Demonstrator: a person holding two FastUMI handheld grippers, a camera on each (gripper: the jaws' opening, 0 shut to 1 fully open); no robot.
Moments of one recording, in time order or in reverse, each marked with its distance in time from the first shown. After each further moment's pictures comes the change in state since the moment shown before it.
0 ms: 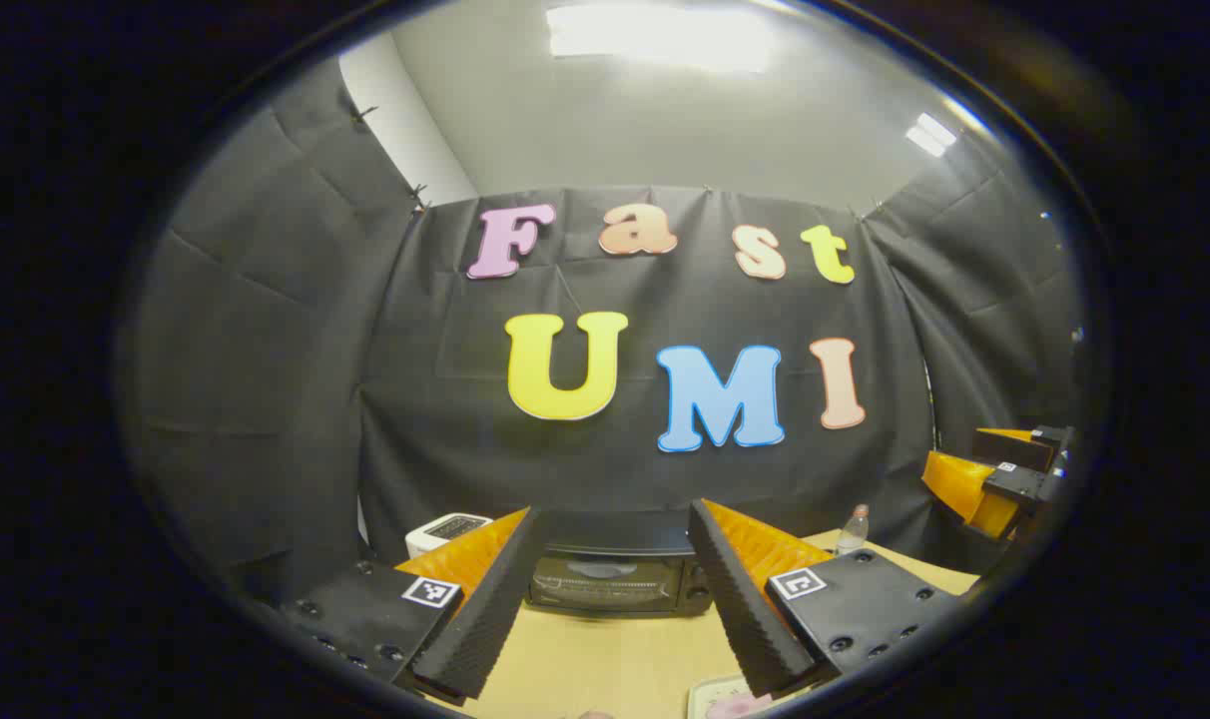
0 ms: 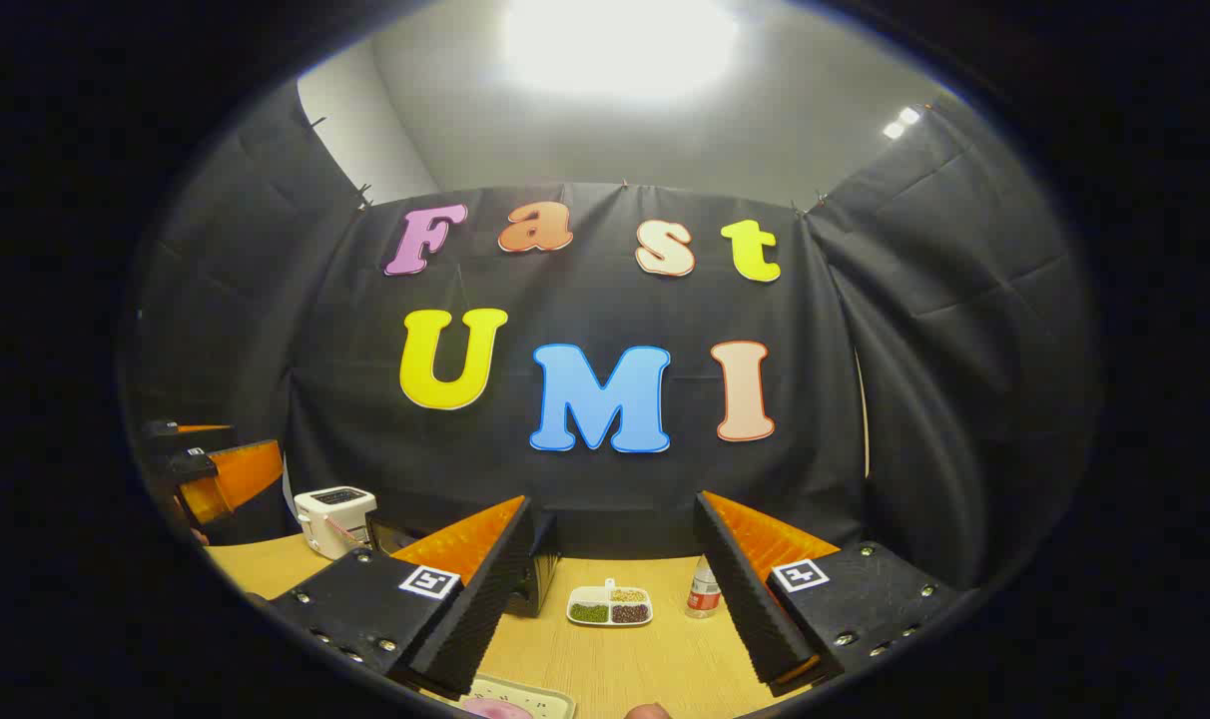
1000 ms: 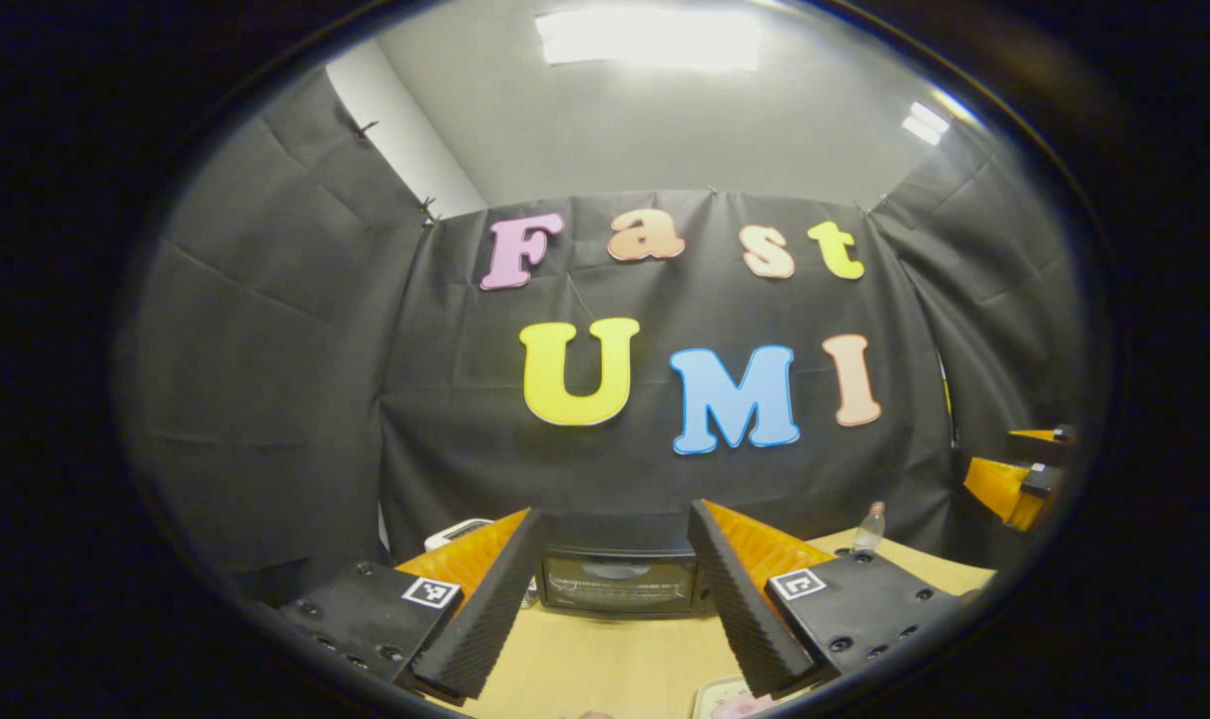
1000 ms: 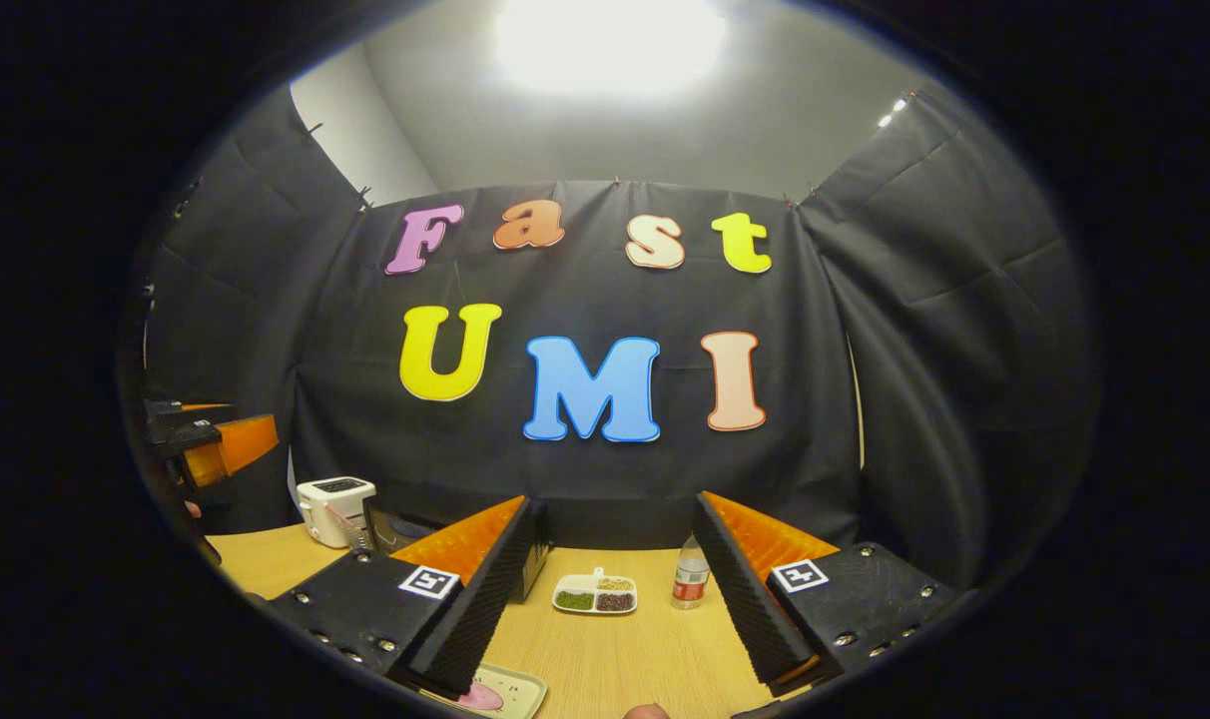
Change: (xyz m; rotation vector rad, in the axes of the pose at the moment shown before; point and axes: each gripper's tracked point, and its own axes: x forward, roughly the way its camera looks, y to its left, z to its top) left arm -0.002 -0.012 -0.004 0.060 0.000 0.053; right arm -0.019 -0.036 -0.025 0.029 0.020 0.034
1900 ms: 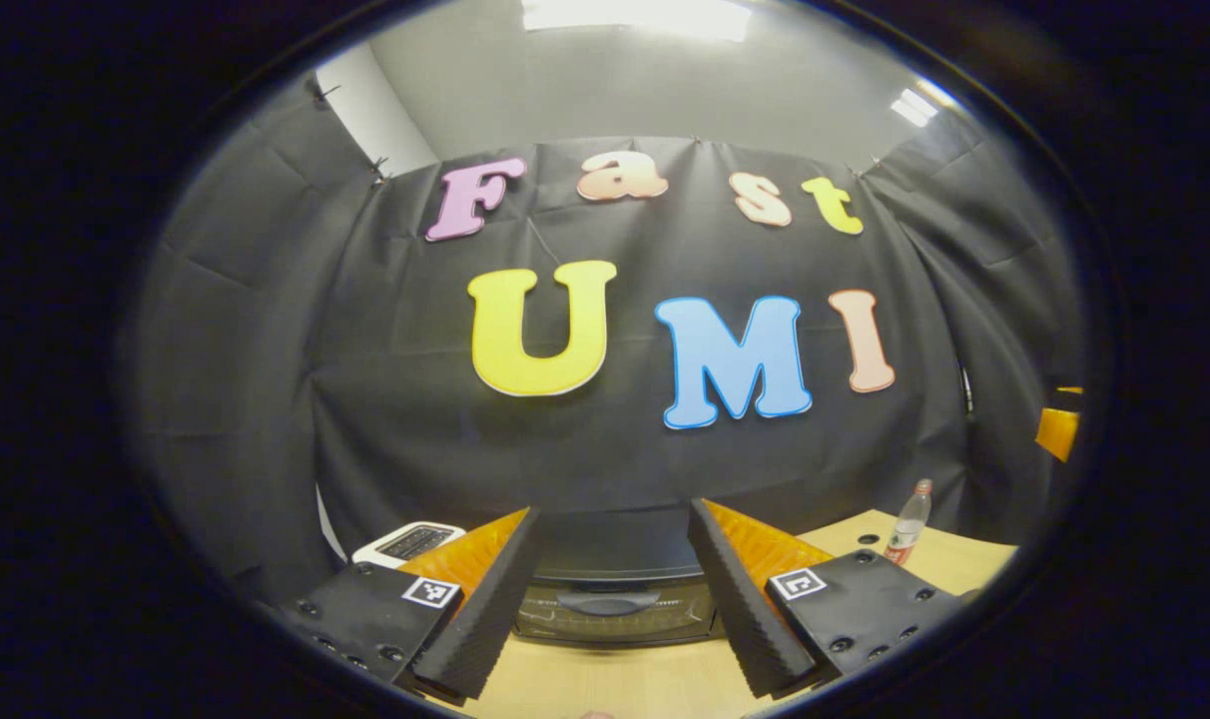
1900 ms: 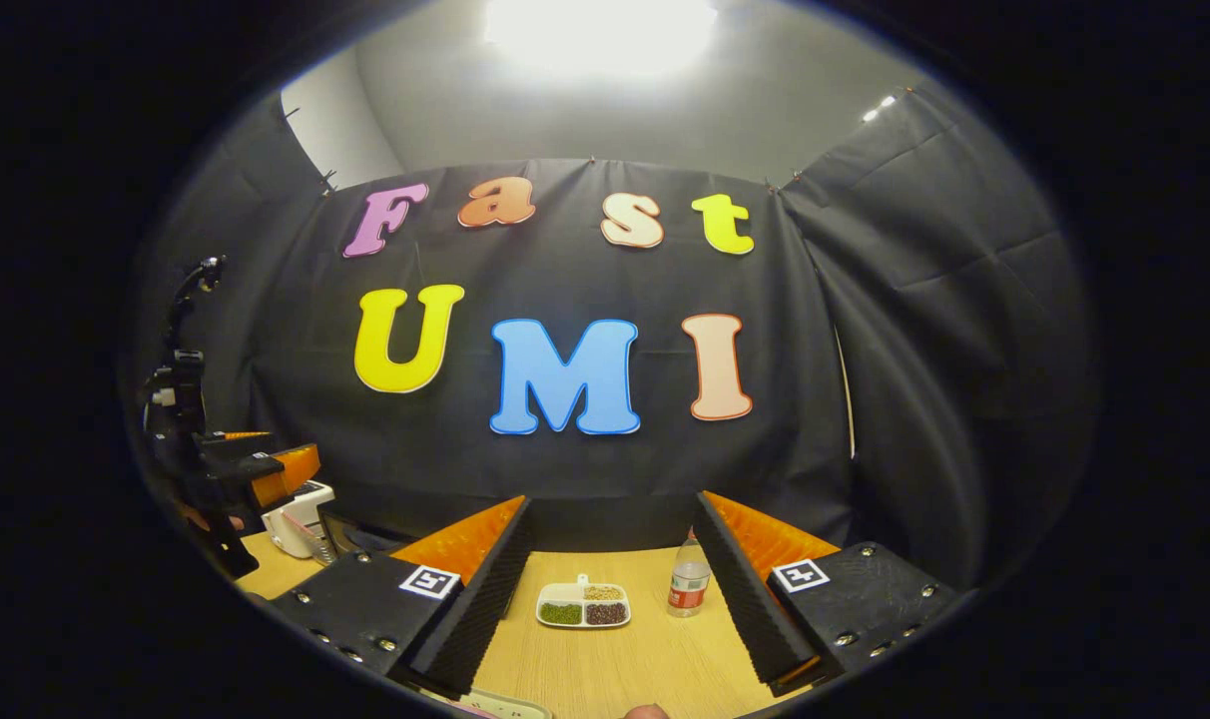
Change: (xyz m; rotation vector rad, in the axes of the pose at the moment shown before) left arm 0.192 -0.008 -0.087 -0.001 0.099 -0.126; right arm 0.078 -0.002 -0.018 -0.003 0.032 -0.139
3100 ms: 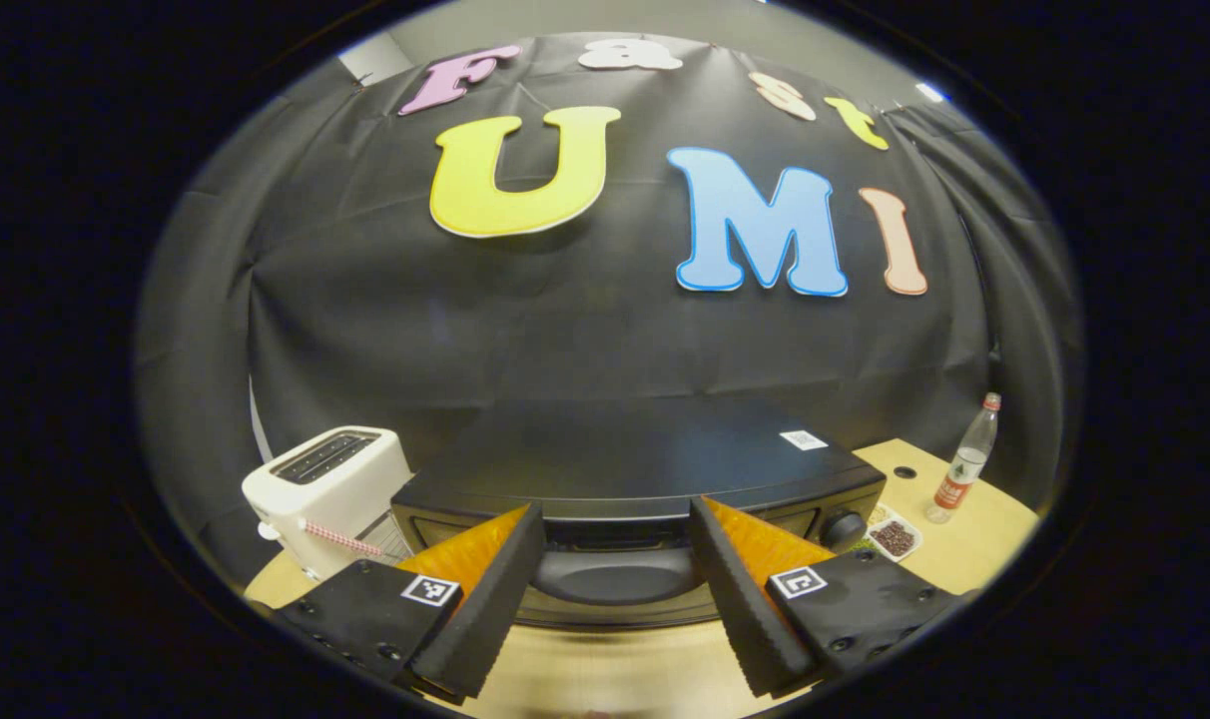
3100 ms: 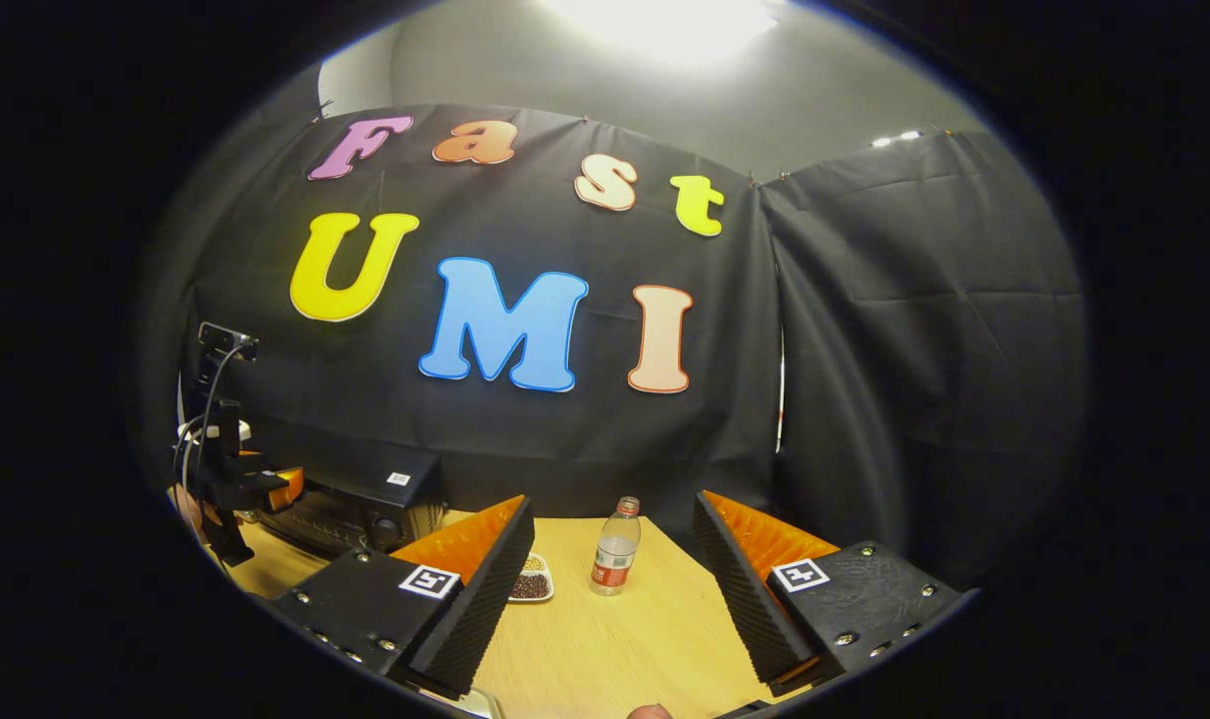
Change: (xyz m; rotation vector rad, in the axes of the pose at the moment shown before) left arm 0.123 0.011 -0.170 -0.032 0.275 -0.051; right arm 0.003 -0.015 -0.019 -0.165 0.107 -0.194
